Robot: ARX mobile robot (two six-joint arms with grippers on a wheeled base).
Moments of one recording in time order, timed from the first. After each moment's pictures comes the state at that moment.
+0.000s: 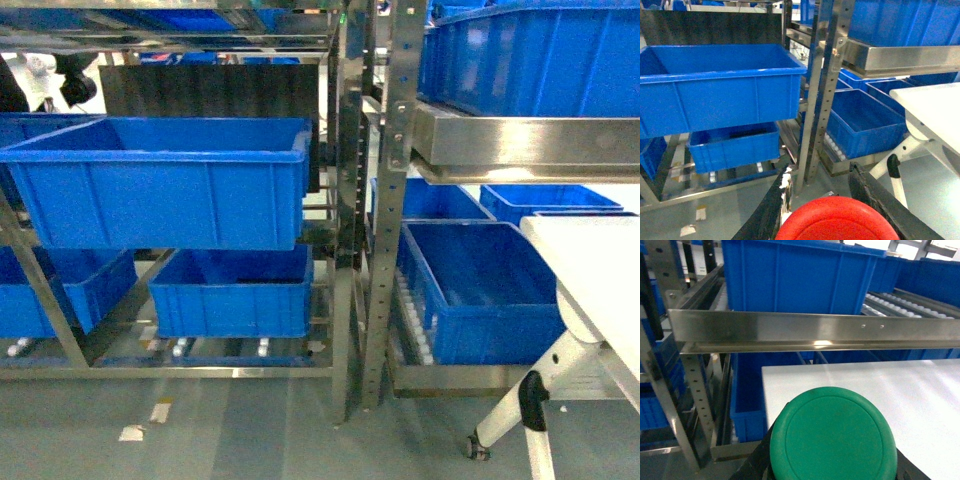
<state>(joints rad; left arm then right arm) 0.25 0.66 0.25 0.22 0.53 0.01 -0.20 1.30 0.53 0.64 0.02 -0.10</state>
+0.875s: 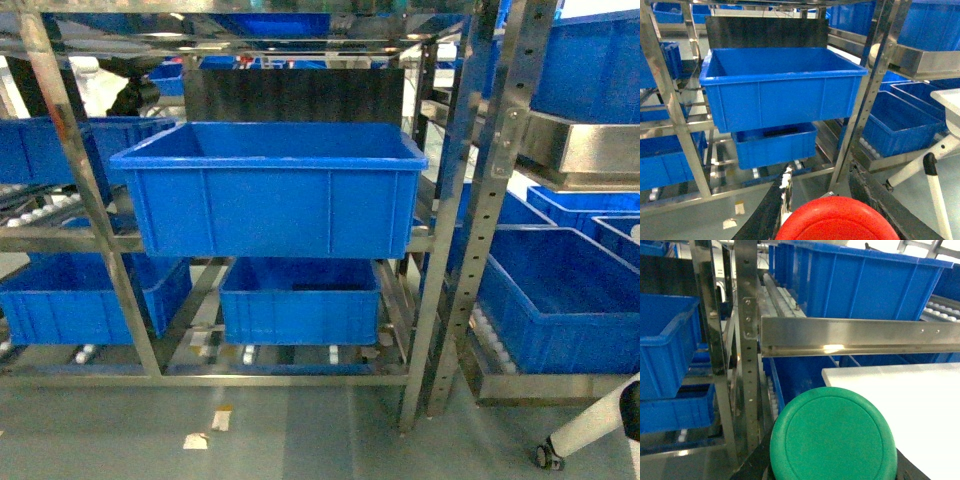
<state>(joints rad) 0.25 0.66 0.25 0.22 0.53 0.01 -0.19 1.30 0.53 0.64 0.02 -0.10</state>
